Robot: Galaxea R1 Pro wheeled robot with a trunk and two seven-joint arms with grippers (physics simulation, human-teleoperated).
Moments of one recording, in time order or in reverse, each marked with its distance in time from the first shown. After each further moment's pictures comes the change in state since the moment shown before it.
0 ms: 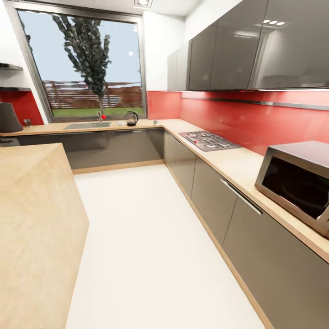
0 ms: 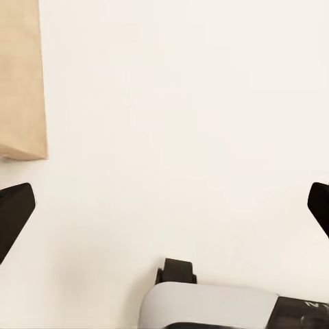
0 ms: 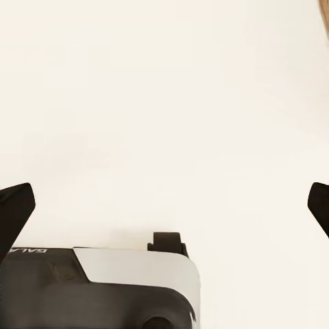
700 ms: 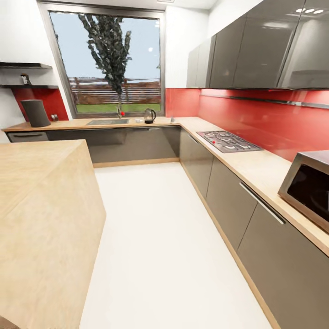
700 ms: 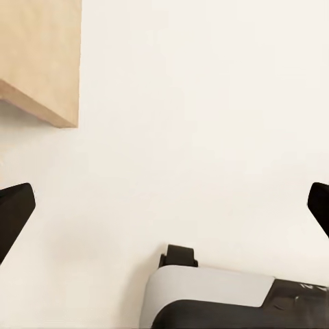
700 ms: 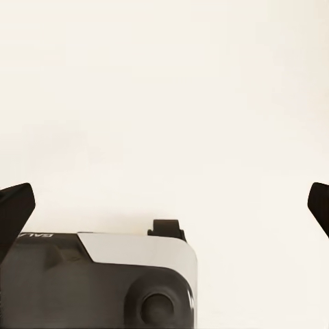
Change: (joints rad) left arm 0.000 0.001 0.002 0.000 0.001 0.001 0.001; right arm 0.000 0.000 -0.002 0.000 0.000 0.000 0.000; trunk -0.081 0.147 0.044
